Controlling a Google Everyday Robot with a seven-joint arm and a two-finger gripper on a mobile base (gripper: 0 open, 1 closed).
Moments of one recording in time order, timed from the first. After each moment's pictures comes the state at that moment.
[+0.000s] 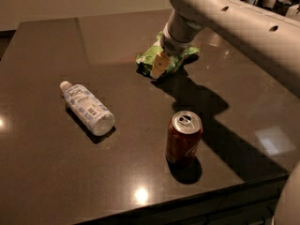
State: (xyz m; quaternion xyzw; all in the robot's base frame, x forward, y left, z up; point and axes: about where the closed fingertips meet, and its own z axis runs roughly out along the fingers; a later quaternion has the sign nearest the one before) arm 0.682 -0.074 0.870 -0.45 0.86 -0.01 0.25
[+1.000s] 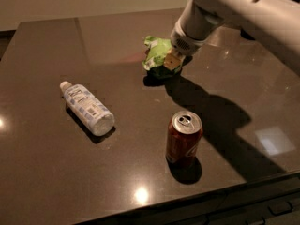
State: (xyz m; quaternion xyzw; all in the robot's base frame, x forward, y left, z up) arm 0.643 -0.090 0.895 -0.49 0.84 0.01 0.25
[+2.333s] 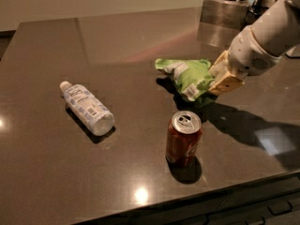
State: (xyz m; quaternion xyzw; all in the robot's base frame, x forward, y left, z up) arm 0.521 -0.174 0.907 -0.62 0.74 0.09 0.23
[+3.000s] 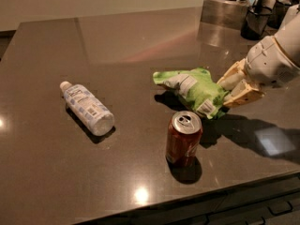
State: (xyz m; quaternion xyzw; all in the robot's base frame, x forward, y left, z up) arm 0.480 -0.194 0.903 -0.69 0.66 0.13 0.24
